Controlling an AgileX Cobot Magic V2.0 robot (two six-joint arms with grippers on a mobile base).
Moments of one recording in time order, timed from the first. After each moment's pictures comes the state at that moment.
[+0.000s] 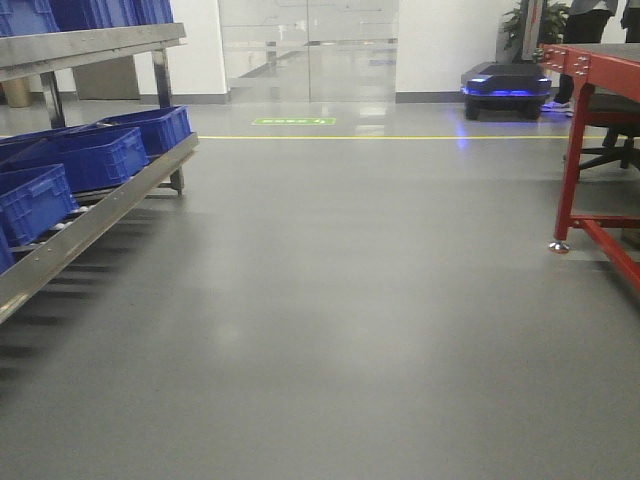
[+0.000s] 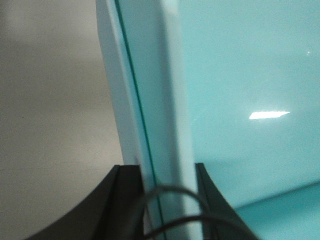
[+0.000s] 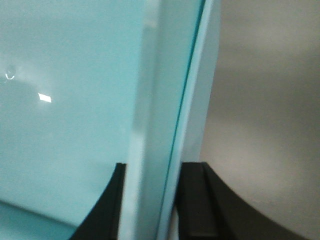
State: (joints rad) left arm -0.32 1.41 -1.77 -0.17 1.07 -0.05; right arm 0.35 1.48 -1.85 0.21 1.04 0.07
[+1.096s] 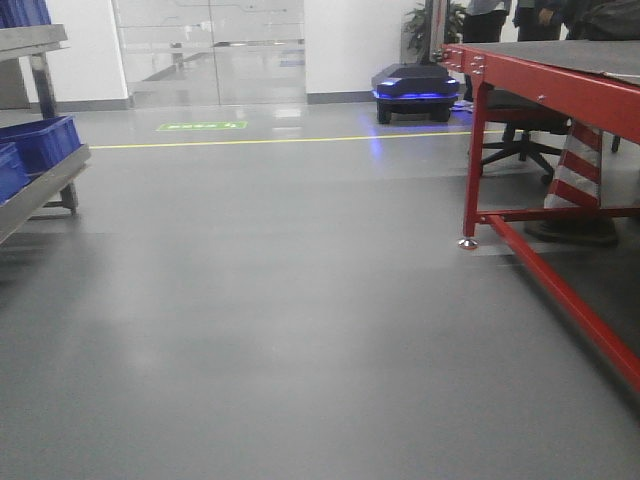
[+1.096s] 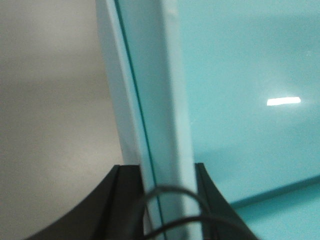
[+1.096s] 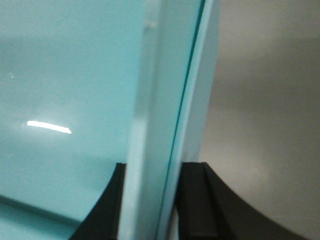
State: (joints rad) left arm -0.32 1.41 -1.77 -0.17 1.07 -0.05; right arm 0.35 1.48 -1.85 0.21 1.04 0.07
